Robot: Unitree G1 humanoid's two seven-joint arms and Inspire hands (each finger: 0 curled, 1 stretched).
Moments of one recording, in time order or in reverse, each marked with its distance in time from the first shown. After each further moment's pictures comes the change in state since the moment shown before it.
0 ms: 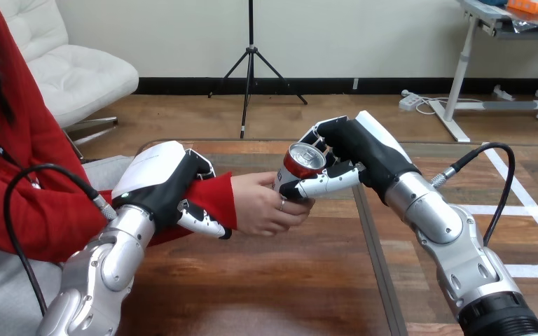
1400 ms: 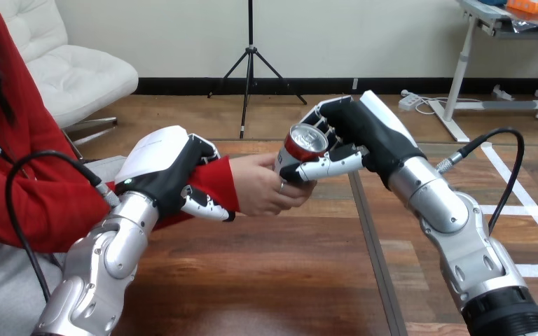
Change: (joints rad) left arm -0.045 0.000 0.000 0.011 0.002 -0.012 0.015; right arm -0.003 -0.010 -0.006 -0.099 0.000 0.034 -0.003
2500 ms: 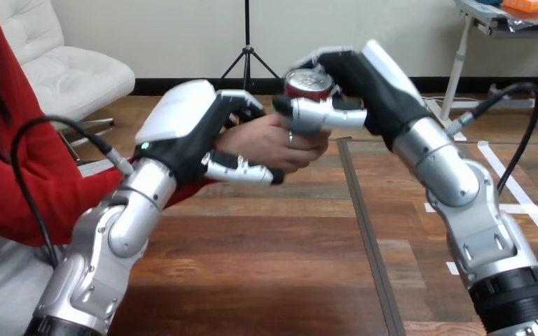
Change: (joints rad) left arm -0.052 0.003 -0.001 -0.110 -0.048 -0.115 0.004; right arm -0.053 -0.029 -0.001 -0.137 -0.017 -0.002 -0.004
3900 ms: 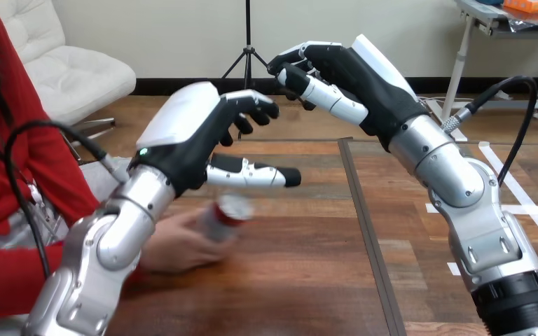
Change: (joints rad) left arm 0.067 0.028 0.001 -0.115 -0.082 -0.008 -0.053; right arm 0.017 -0.008 0.004 -0.058 0.046 -0.023 0.069
